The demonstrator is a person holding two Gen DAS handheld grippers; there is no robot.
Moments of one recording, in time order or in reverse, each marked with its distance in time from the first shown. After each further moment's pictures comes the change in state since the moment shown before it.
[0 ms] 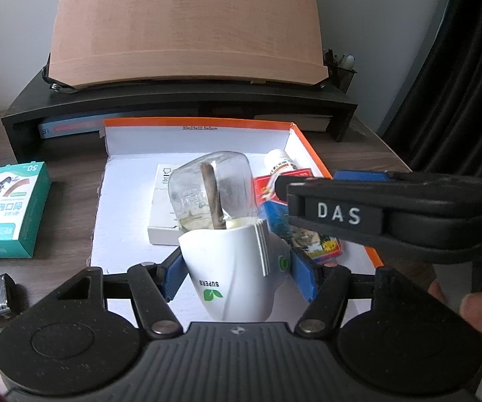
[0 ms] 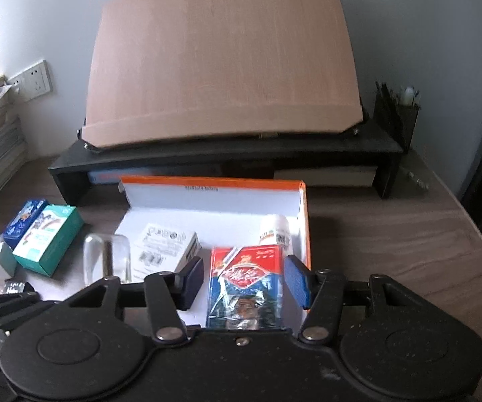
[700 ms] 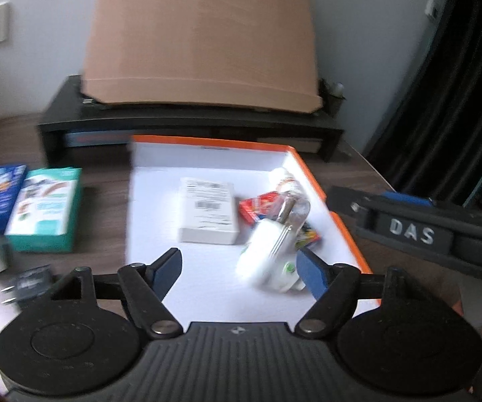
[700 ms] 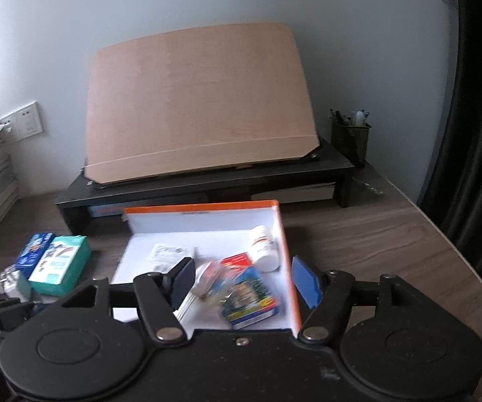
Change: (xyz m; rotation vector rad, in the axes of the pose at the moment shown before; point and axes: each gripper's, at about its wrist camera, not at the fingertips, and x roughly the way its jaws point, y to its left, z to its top) left arm -0.059 0.031 -0.013 -0.031 -0.066 -0.045; right arm -0.070 0.020 -0.015 0.098 -0.106 -0.096
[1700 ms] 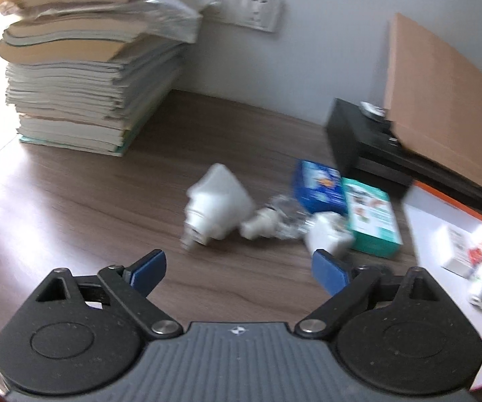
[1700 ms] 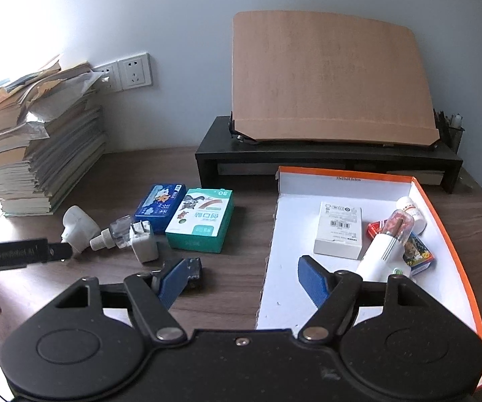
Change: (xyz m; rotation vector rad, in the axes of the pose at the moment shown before) left arm -0.104 0.230 -0.032 -0.297 -0.083 0.415; right arm -0.023 0.161 -0.042 -0.109 0.057 0.155
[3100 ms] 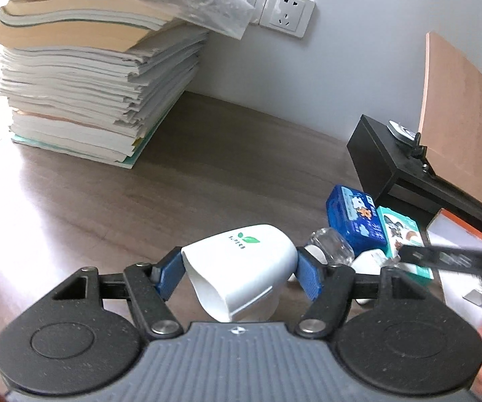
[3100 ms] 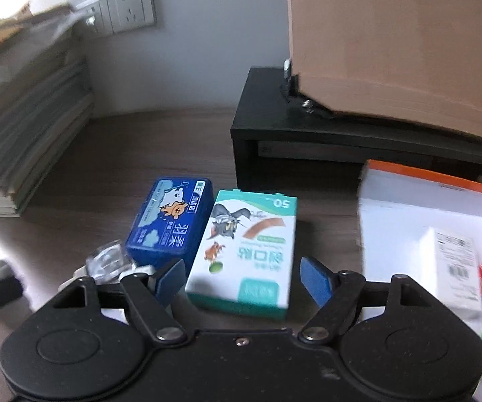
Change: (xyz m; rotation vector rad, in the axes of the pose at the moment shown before) left arm 0.032 0.036 0.018 -0.042 -0.028 -0.034; right arm 0.166 0.065 0.053 -0.035 0.199 0.017
